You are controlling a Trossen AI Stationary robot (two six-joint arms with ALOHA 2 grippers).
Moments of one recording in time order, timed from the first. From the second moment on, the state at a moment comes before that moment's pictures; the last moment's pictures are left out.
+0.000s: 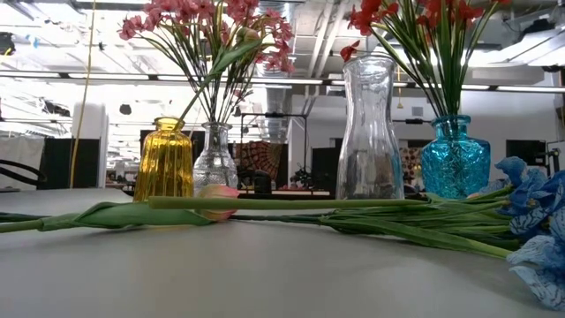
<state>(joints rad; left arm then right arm) -0.19 1.56 1.71 -0.40 -0.15 -0.03 0.15 0.60 1.18 -0.67 0.13 0.12</state>
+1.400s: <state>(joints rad) -0.03 1.75 1.72 -0.07 0.02 -0.27 0.16 0.89 1.18 -0.36 0.13 0.02</state>
